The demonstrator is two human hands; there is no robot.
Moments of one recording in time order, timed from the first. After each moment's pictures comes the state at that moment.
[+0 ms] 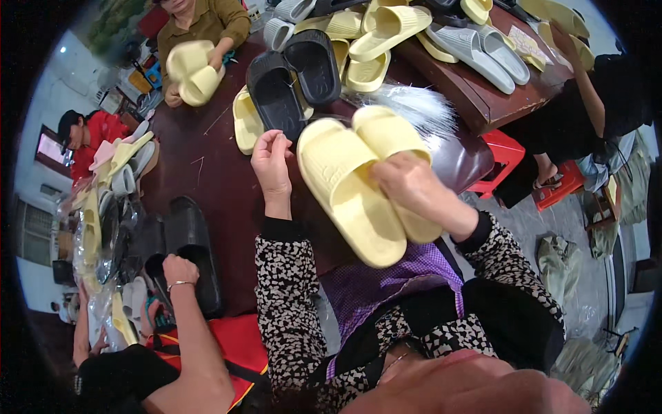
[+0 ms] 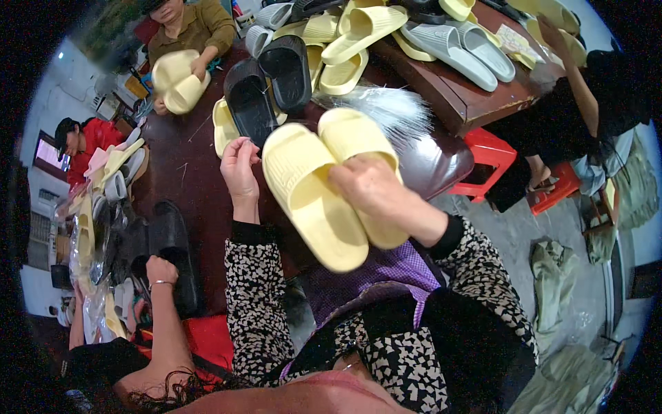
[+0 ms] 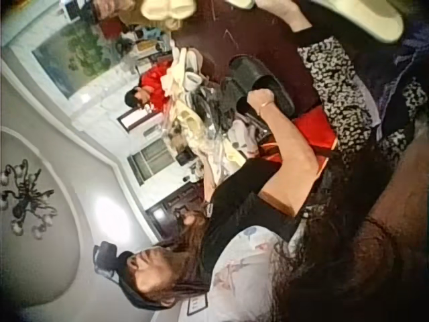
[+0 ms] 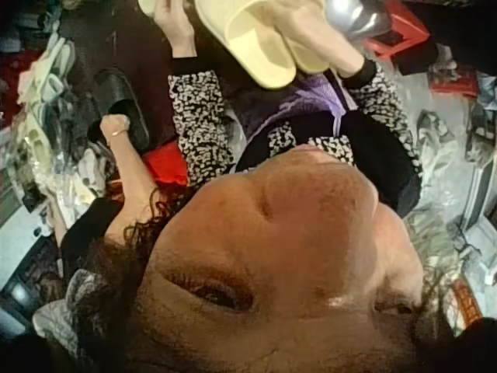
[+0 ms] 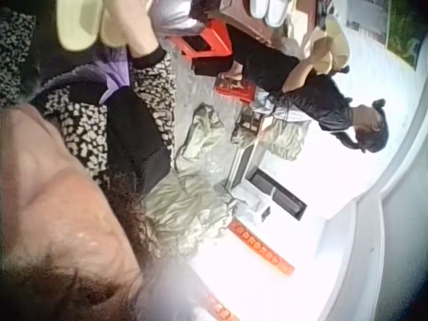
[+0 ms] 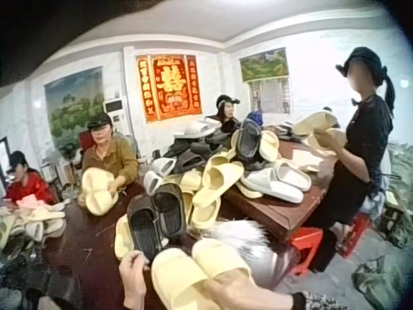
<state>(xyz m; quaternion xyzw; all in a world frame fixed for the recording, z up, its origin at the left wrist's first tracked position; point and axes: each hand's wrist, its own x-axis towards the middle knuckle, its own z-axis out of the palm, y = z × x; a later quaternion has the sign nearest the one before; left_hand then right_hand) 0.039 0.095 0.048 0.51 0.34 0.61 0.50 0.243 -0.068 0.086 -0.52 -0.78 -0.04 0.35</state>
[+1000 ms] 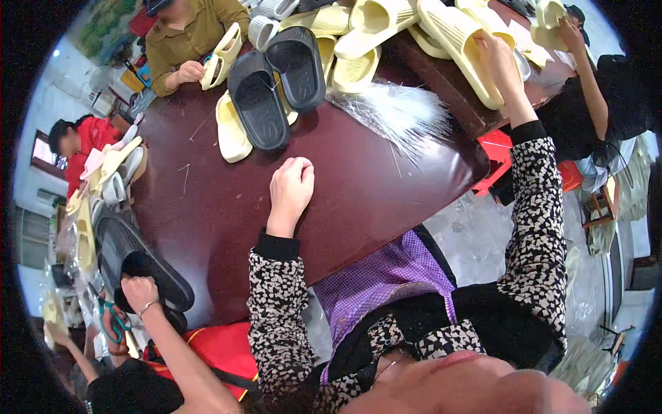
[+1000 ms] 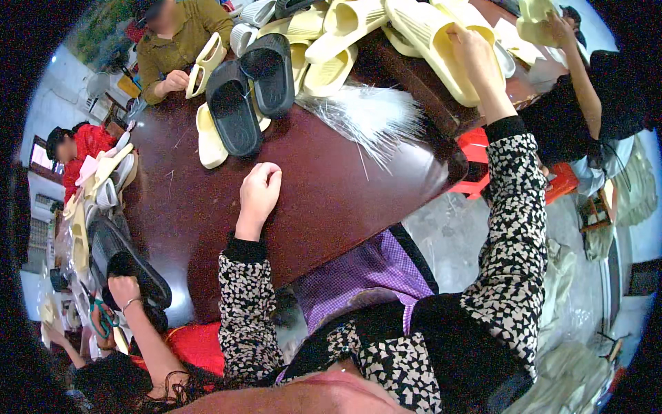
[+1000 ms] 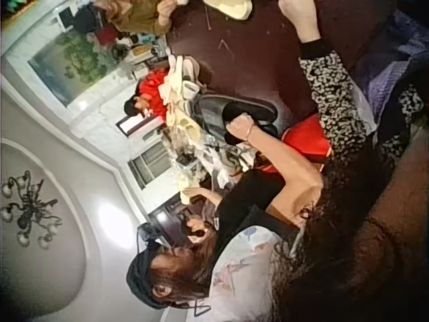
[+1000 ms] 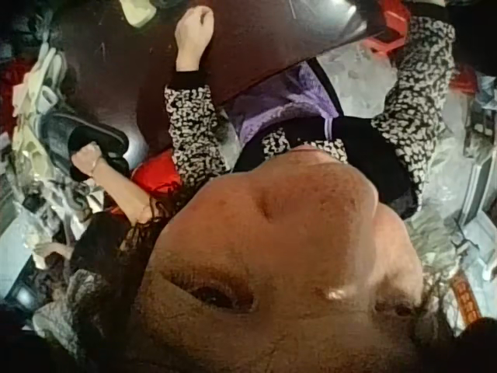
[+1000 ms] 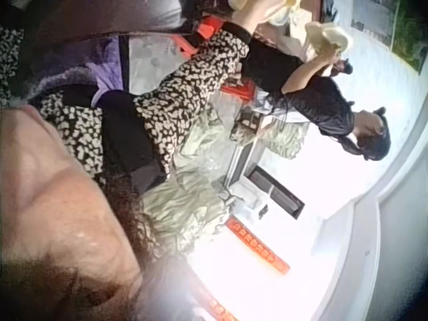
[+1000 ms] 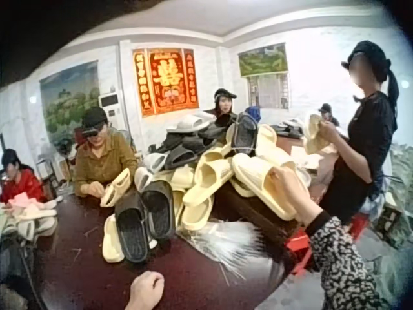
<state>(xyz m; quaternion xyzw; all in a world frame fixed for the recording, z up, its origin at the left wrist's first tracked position) 0.060 0.073 0.026 0.84 0.40 0.32 0.16 0.539 0.038 0.140 -0.73 -0.56 -0.24 0.30</state>
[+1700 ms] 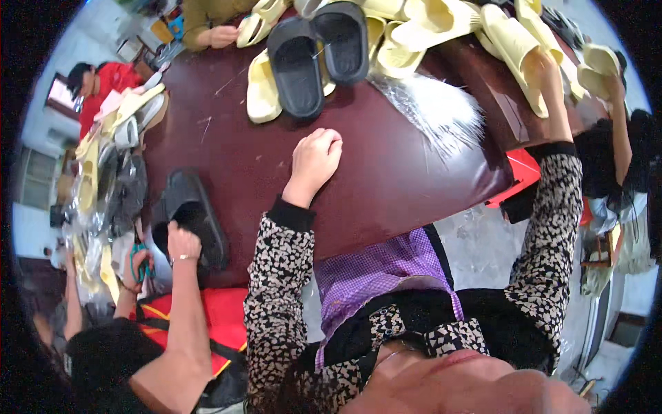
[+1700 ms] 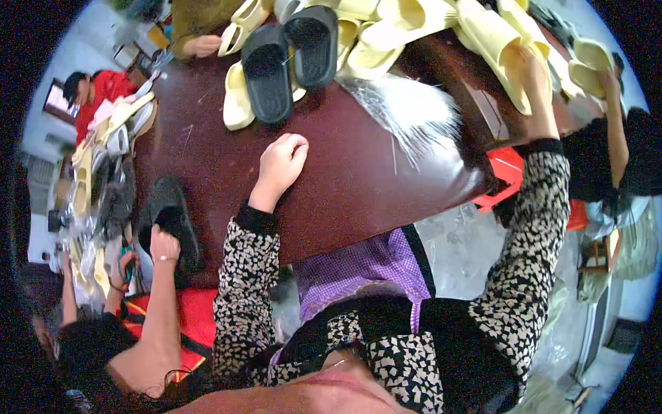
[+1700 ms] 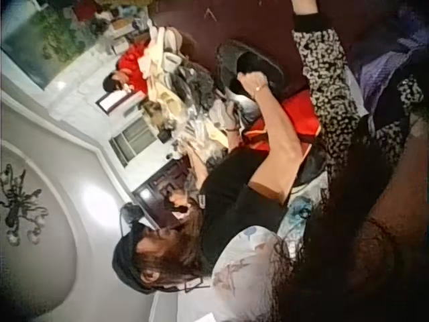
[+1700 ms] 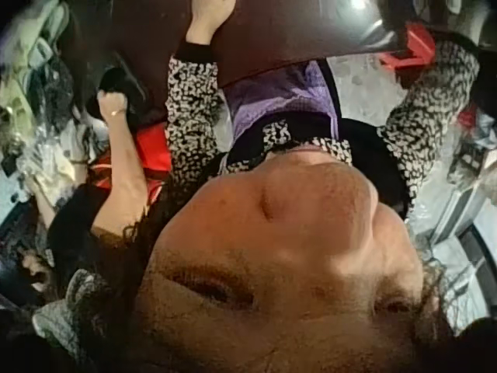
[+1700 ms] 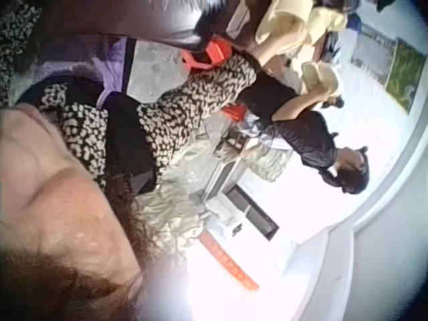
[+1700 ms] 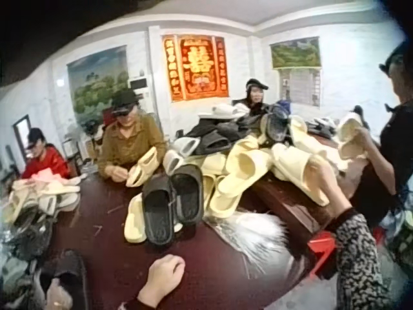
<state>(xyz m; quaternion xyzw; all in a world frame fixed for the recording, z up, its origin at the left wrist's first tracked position) 0.039 0.062 0.023 0.84 0.41 0.33 0.14 0.591 0.045 0.129 -0.71 -0.59 -0.23 0.30</state>
